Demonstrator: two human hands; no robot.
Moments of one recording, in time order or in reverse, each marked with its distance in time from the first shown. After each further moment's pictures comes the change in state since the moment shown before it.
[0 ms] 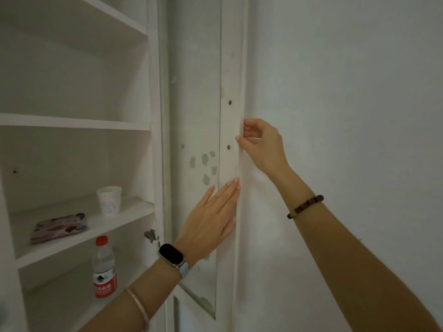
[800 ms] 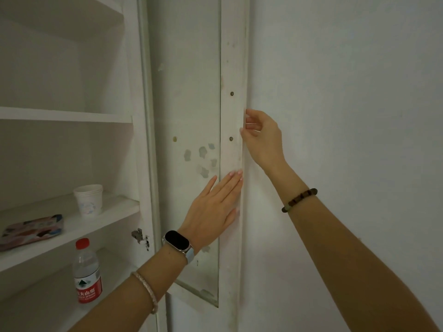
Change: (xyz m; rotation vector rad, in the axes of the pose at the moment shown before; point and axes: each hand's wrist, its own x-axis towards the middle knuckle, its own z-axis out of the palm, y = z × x) left_hand 0.040 -0.005 0.046 0.075 -0.066 0.004; right_hand 0.023 0.049 -0.001 -0.030 0.101 0.028
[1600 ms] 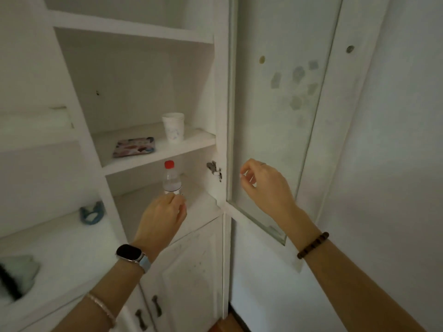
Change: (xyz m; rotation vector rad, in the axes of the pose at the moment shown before) left_hand -0.271 -0.074 -0.004 0.057 -0.195 -0.681; right_hand -0.206 0.064 0.141 -0.286 -0.596 -0.190
